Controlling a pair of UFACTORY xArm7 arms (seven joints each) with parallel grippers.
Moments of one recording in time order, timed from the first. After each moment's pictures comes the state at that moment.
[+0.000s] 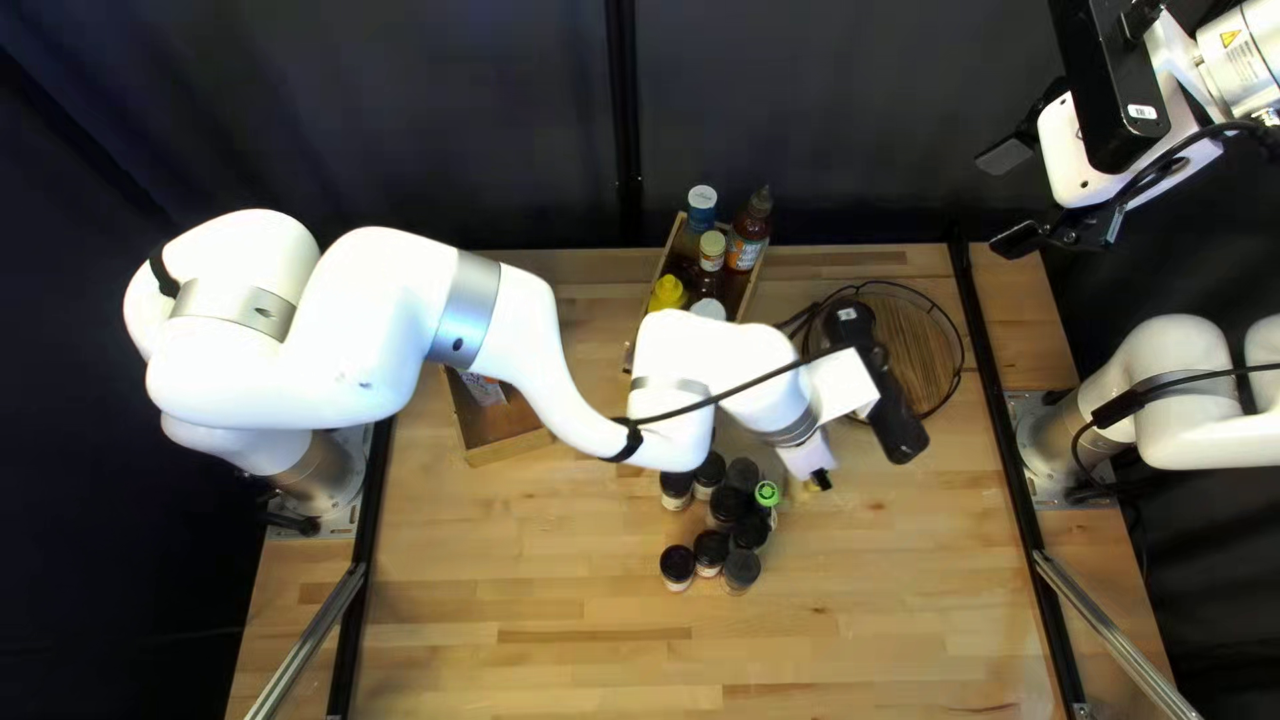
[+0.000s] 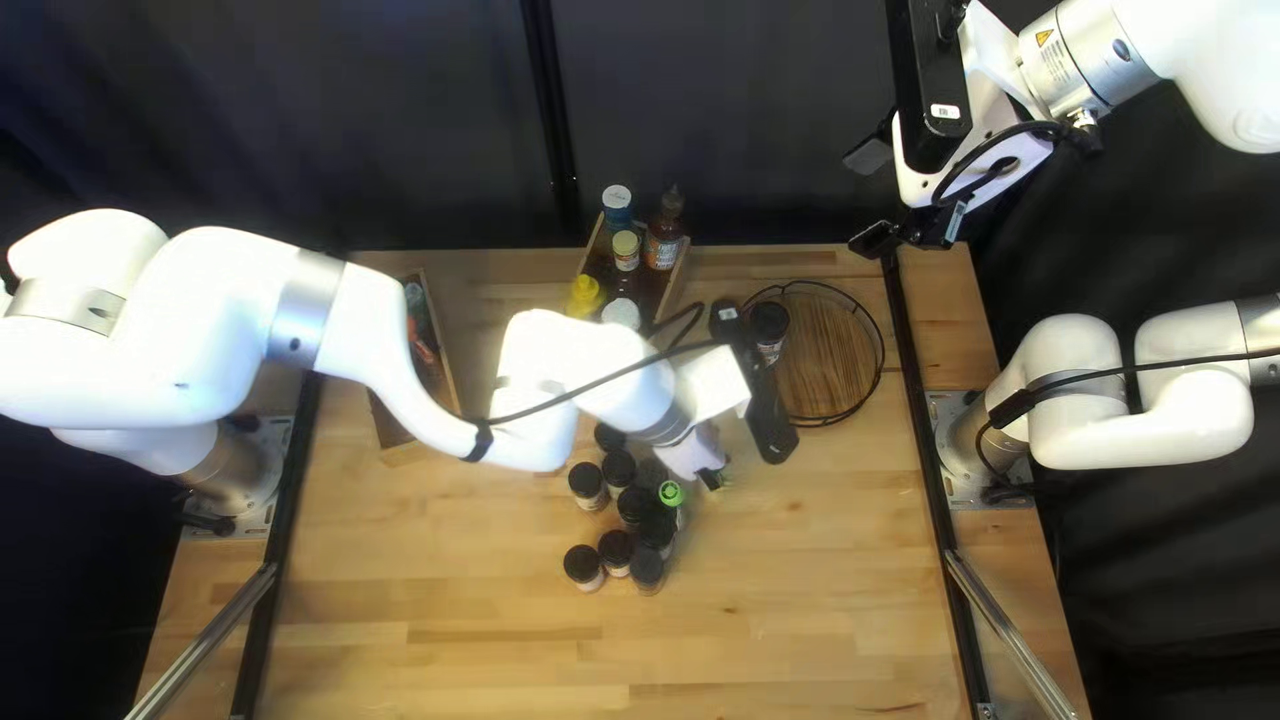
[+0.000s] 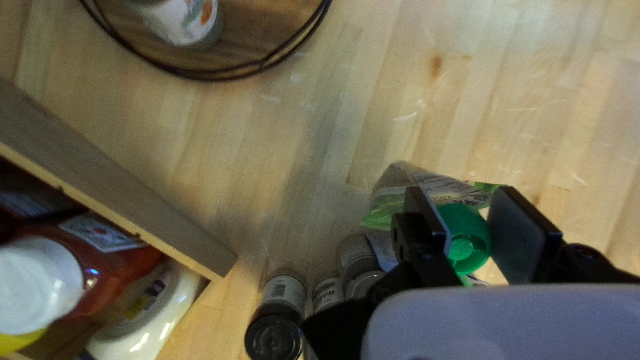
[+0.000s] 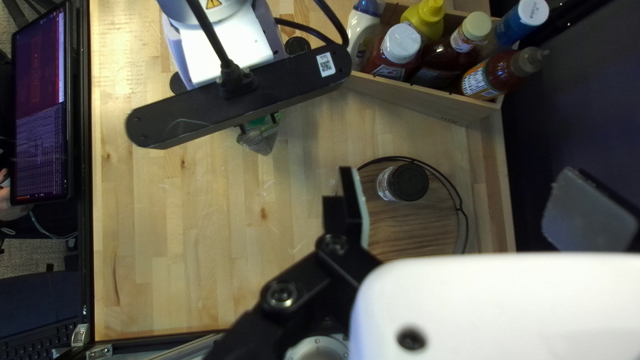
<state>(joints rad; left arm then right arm) -0.10 0.39 0.00 1.55 0.09 0.79 -0.37 -0.17 -0.96 -0.03 0.96 0.02 1.31 -0.13</state>
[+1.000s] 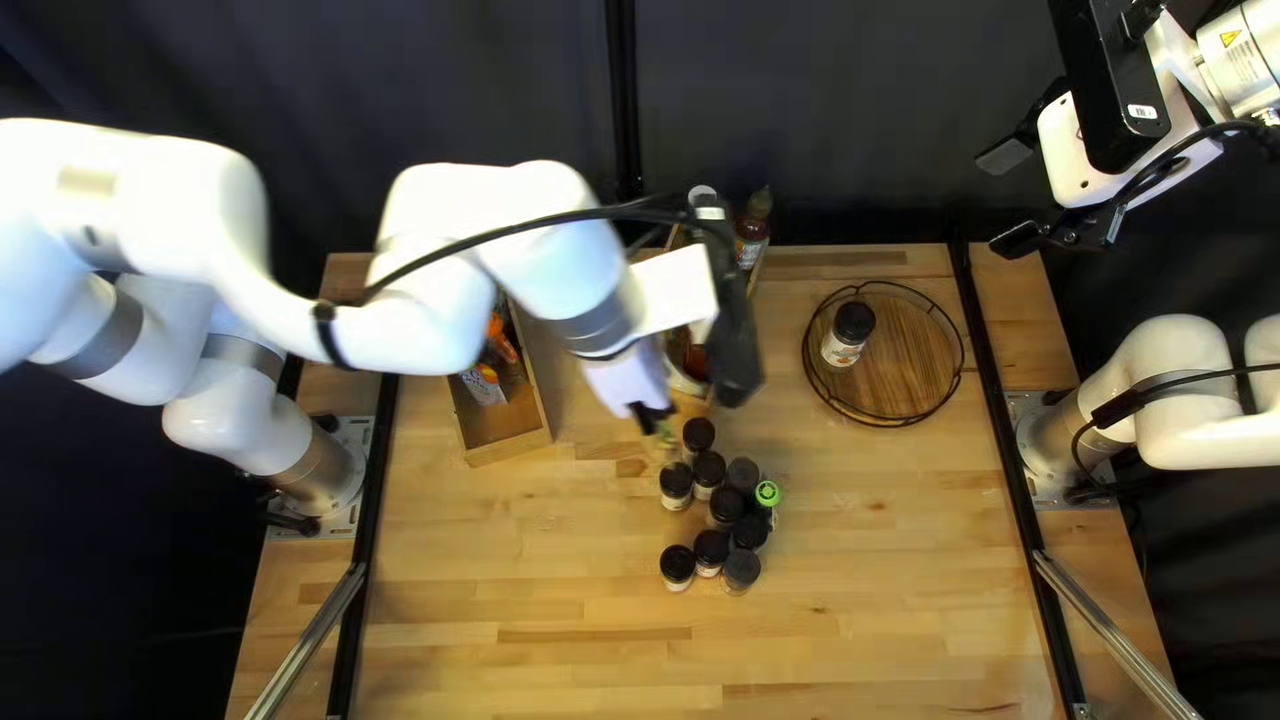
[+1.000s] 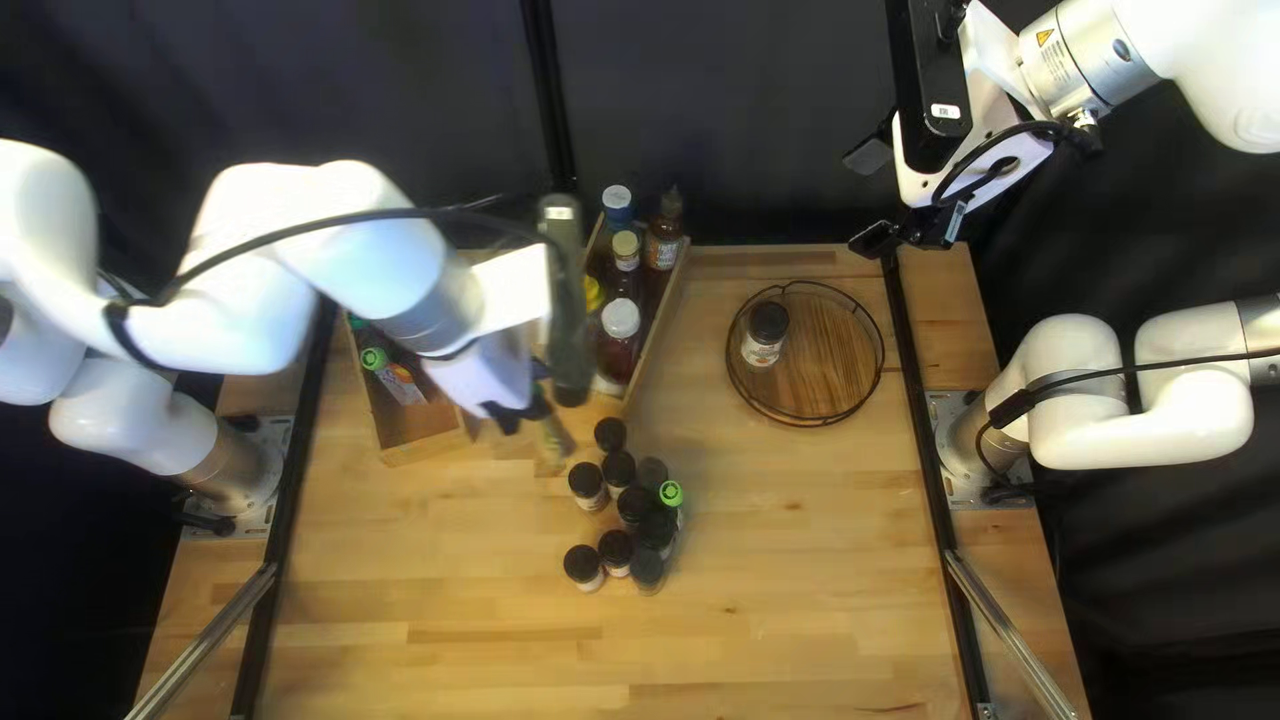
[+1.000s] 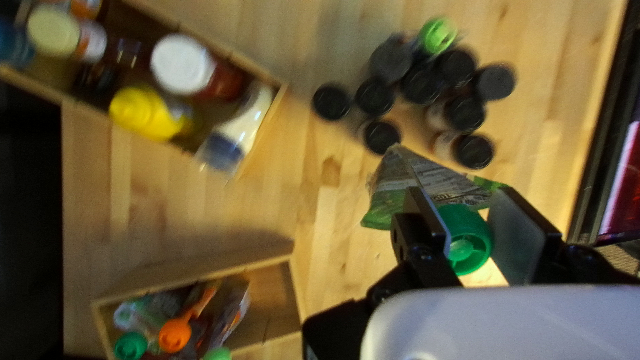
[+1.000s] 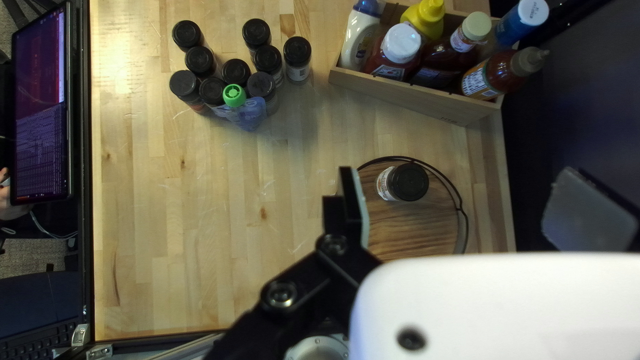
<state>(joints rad) -0.06 -0.32 -0.05 1.08 0.06 1.15 -0.27 -0.17 -0.96 -0.03 0.96 0.02 1.31 -0.13</state>
